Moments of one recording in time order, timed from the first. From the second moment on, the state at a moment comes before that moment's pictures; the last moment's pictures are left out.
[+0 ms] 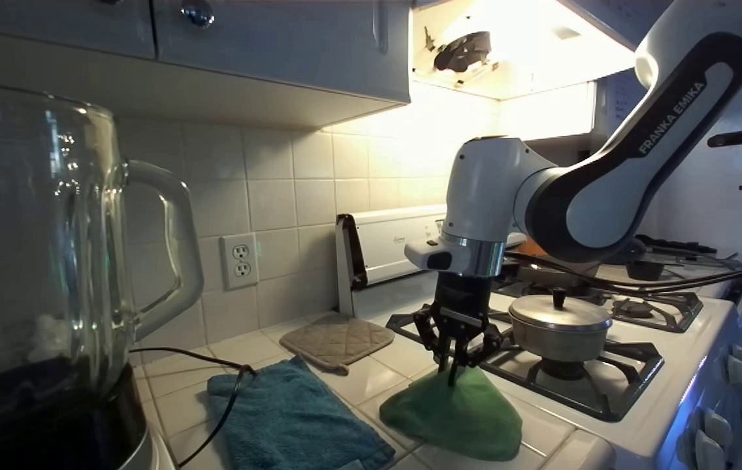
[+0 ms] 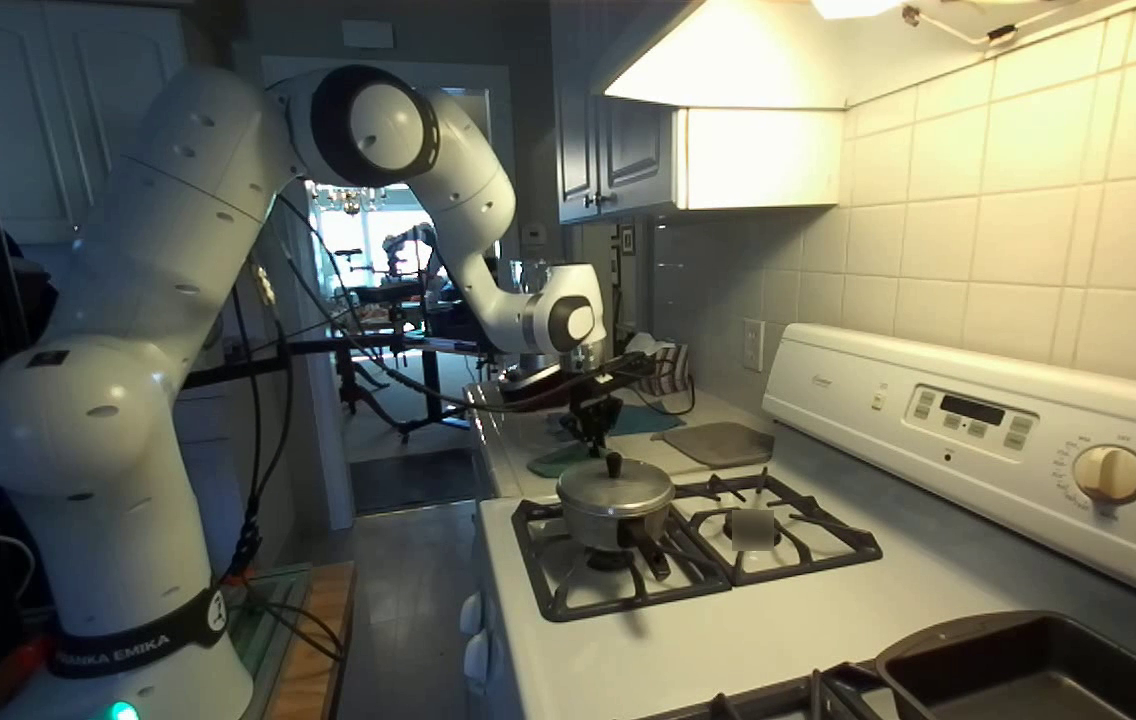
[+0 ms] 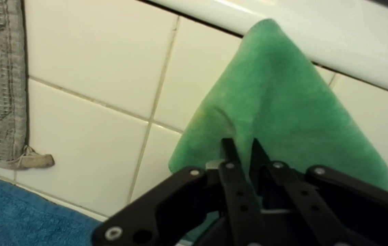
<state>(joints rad) 0.31 0.53 0.27 -1.92 -0.31 2.59 -1.13</state>
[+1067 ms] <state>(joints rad) 0.22 0.18 0.25 -2.11 -0.30 2.49 -1.05</state>
